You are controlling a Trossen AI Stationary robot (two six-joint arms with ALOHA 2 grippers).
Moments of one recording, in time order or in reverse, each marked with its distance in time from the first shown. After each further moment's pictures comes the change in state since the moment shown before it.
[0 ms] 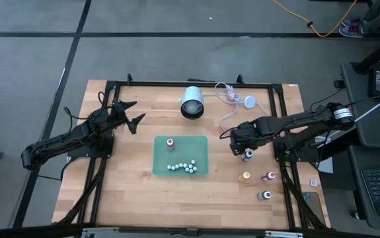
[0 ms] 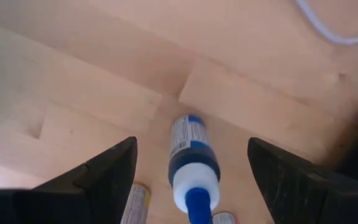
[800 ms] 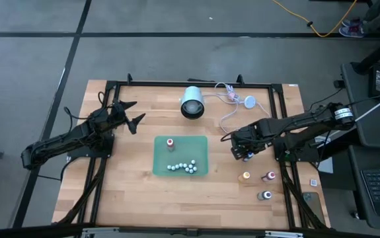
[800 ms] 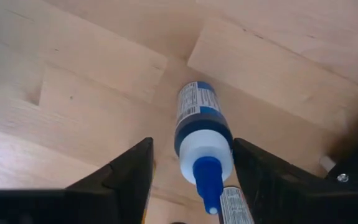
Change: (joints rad) left arm 0.000 0.000 0.000 0.000 0.000 0.000; right arm 0.019 -0.013 -0.043 0.035 -0.120 0.012
